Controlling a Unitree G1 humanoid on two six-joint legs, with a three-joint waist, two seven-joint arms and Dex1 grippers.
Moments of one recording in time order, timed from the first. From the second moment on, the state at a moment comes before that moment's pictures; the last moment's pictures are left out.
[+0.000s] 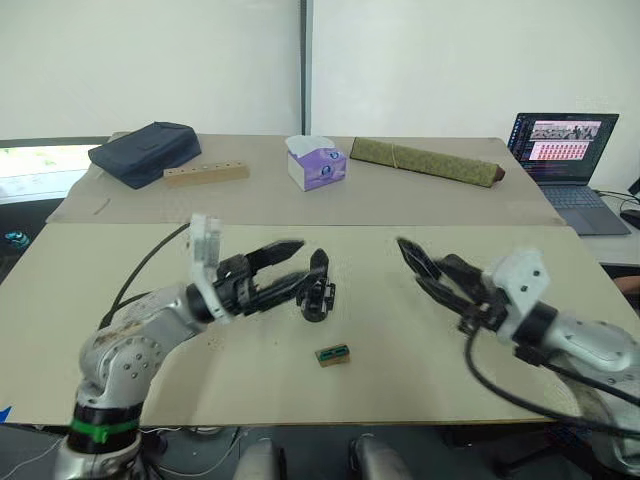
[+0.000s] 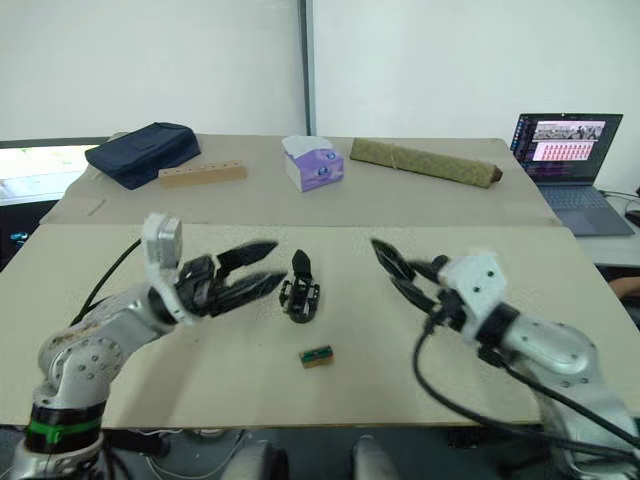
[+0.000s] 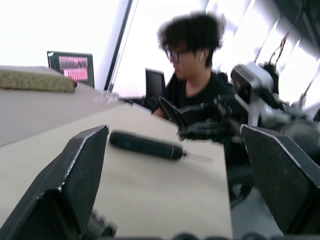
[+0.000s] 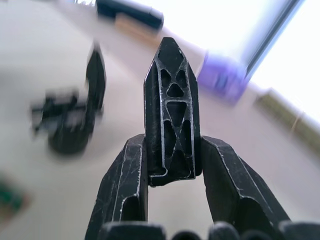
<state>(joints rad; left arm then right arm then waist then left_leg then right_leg) -0.34 0.47 0.12 -0.40 -1.08 0.71 -0.67 -0.08 -0.64 -0.15 -0.71 0.31 0.47 0.57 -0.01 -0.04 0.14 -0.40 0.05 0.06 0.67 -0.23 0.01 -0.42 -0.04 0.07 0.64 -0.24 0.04</state>
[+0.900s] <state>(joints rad) -0.50 0.14 0.10 -0.30 -1.17 0.75 -0.29 -0.19 -0.46 0.14 -0.69 -0.12 0.28 0.40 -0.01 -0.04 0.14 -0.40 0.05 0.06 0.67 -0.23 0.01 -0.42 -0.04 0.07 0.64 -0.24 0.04</state>
